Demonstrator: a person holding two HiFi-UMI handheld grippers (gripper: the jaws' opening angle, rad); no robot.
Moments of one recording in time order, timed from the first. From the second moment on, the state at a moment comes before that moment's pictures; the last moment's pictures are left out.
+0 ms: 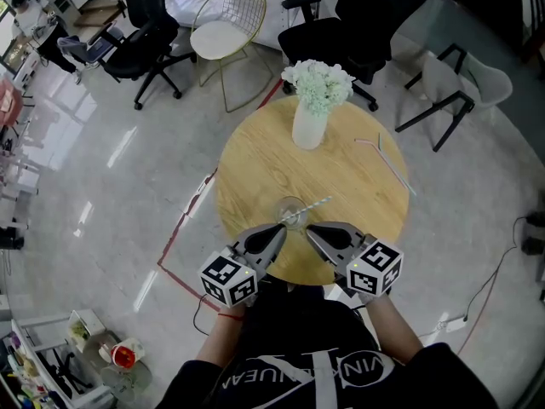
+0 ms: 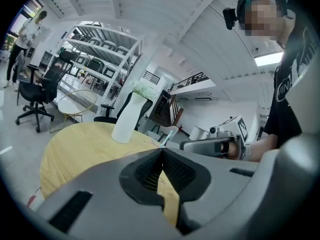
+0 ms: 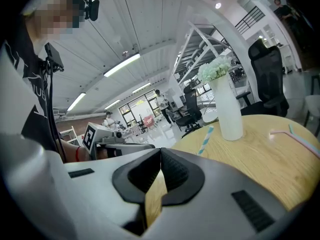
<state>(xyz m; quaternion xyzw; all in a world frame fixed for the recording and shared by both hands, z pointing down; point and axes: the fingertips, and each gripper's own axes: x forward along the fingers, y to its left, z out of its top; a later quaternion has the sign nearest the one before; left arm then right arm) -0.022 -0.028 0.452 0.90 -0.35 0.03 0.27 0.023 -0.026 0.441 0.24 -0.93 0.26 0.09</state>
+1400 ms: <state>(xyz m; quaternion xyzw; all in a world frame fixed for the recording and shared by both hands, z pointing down) -0.005 0.004 0.427 0.90 -0.36 0.02 0.23 0.029 0.005 0.419 0.23 -0.94 0.24 0.08</state>
